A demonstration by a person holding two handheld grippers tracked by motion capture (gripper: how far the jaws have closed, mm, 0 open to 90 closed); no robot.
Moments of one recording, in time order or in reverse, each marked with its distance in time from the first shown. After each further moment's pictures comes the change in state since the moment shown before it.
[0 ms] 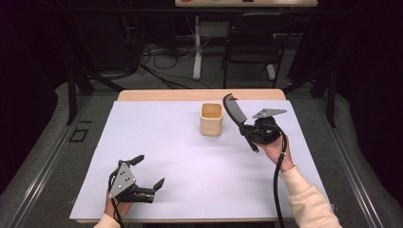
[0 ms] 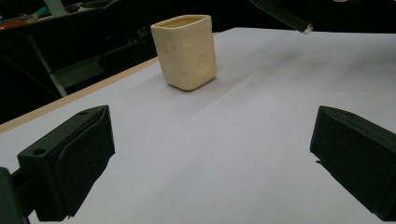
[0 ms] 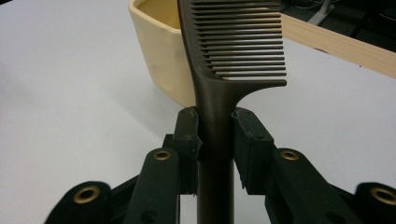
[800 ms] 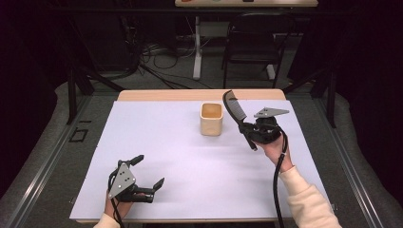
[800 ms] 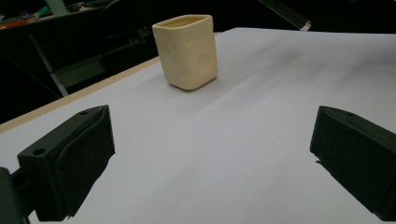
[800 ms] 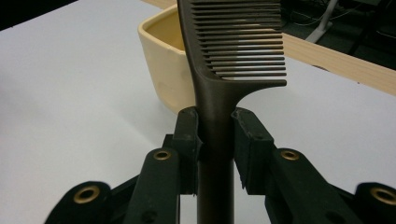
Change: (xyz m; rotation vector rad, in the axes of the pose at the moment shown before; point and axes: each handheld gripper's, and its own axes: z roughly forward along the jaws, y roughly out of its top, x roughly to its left) left arm 0.000 0.000 0.000 -0.001 0.006 -0.002; right arm 0.002 0.002 -0.004 -0.068 0.011 0.005
